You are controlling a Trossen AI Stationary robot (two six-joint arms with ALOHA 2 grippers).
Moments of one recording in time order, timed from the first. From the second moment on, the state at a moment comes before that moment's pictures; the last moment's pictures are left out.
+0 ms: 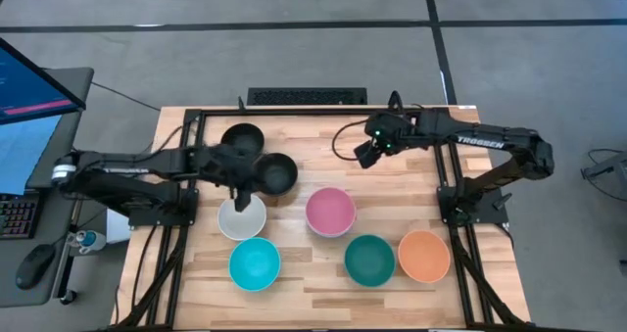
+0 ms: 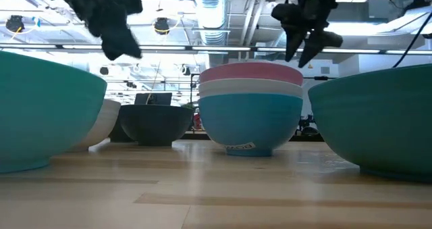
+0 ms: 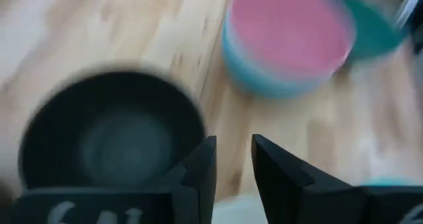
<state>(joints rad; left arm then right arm) 0.11 0.98 0.72 -0.47 0.07 -0.22 -0.26 1.37 1.25 -1.01 0.18 0.63</state>
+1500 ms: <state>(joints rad) 0.10 1.49 0.83 -0.35 -0.01 -0.10 -0.39 1.12 1.24 -1.09 0.09 0.53</state>
